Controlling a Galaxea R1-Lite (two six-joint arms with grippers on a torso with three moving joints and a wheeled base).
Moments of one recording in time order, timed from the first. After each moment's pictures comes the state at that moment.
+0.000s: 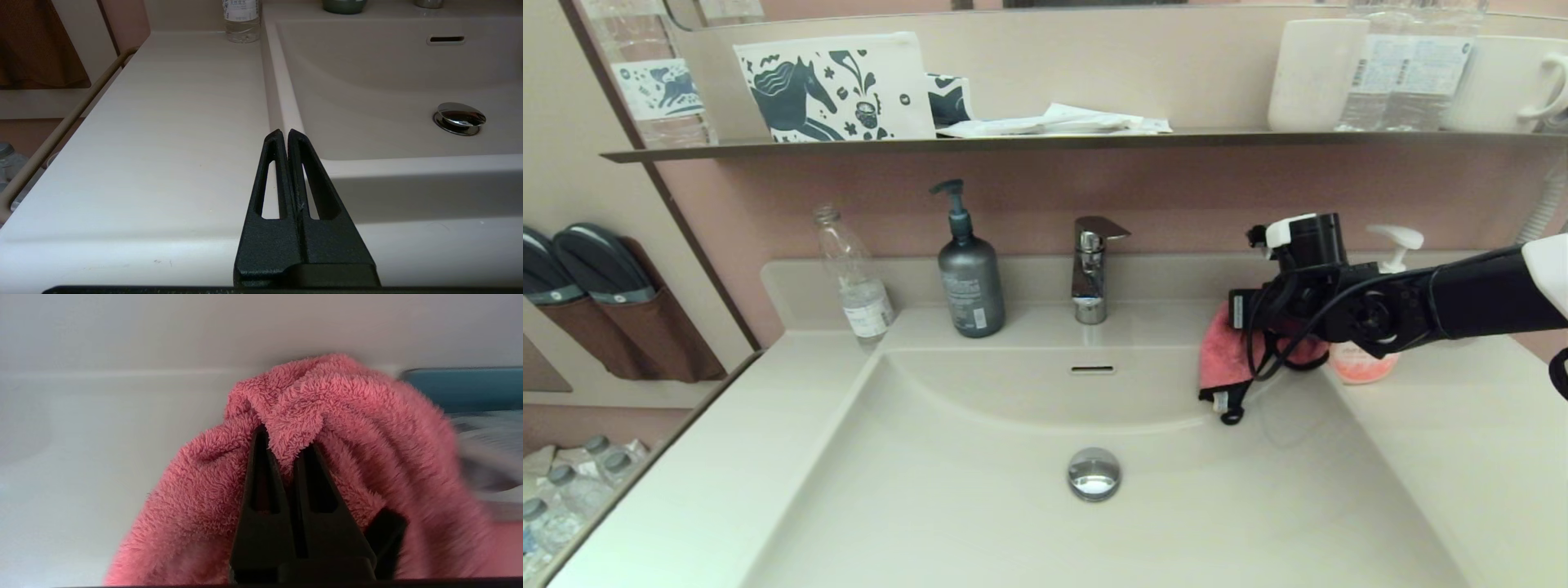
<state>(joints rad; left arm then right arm) 0.01 0.00 0.00 0.00 -0.04 0.02 0.31 2.12 -1.45 -0.12 -0.26 0.17</state>
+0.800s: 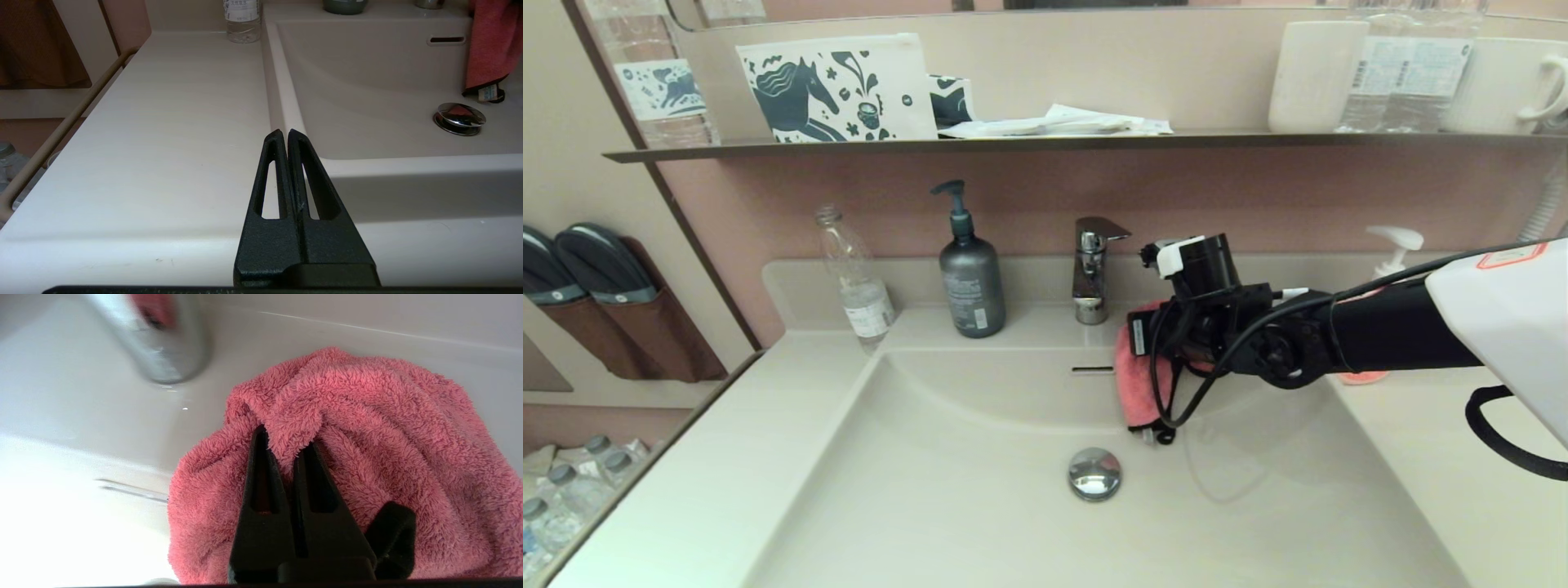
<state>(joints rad) 0.00 0.00 0.00 0.00 -0.04 0.02 0.57 2.19 -1.54 -0.12 -0.25 0.20</state>
